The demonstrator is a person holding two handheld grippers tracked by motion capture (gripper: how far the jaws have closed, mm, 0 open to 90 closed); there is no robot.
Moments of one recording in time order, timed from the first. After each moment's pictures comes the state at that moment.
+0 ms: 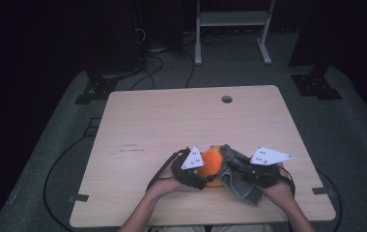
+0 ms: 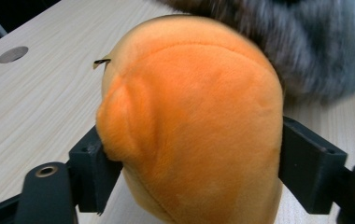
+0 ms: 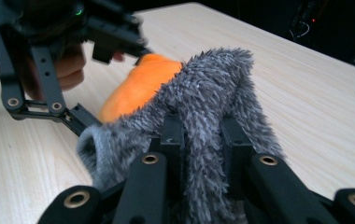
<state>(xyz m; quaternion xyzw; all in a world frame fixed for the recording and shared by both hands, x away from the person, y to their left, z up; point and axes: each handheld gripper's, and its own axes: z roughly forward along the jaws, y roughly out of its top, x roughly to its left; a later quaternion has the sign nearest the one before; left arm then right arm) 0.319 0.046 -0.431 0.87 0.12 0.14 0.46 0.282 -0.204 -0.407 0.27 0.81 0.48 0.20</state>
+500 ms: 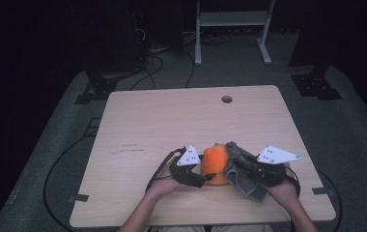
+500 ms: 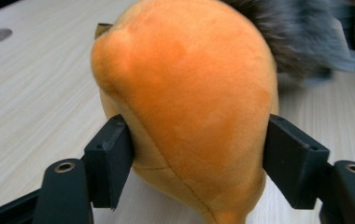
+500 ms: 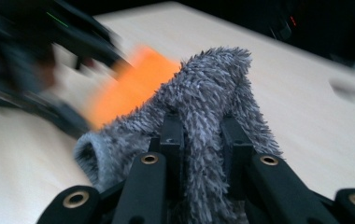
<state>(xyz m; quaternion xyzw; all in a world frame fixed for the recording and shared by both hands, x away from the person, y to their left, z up) 0.320 0.048 -0.433 0.85 0.15 0.11 0.49 0.276 -0.216 -0.397 0.28 0.79 0.50 0.22</state>
